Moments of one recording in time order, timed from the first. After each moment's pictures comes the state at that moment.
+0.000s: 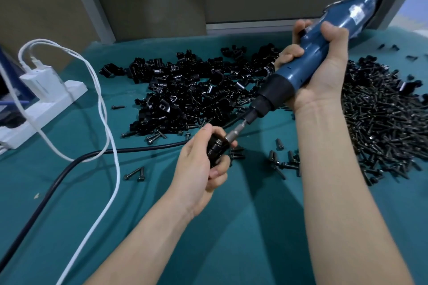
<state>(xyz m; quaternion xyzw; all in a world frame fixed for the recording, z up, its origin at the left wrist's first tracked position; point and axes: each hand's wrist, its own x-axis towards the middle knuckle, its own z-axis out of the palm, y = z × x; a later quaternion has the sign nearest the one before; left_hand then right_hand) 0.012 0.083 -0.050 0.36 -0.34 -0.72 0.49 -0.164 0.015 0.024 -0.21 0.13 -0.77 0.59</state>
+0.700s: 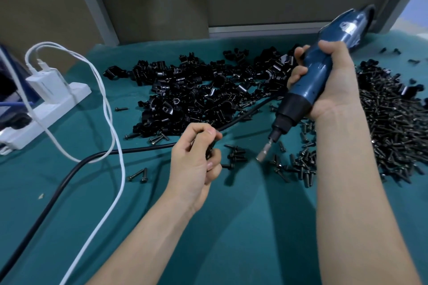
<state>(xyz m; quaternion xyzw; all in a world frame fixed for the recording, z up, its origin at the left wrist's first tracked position) 0.016 0.077 -0.053 0.36 -0.37 -0.65 0.56 -0.193 0.019 0.017 -0.22 0.31 -0.72 0.58</state>
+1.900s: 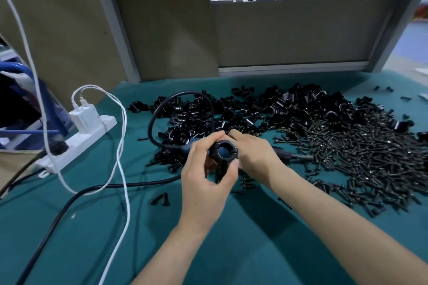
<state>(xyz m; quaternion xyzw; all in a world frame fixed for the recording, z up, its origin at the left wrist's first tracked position) 0.025 0.086 -0.042 0.39 -0.65 -0.25 0.61 -0.113 0.013 -0.036 -0.83 0.54 -0.11 -0.03</state>
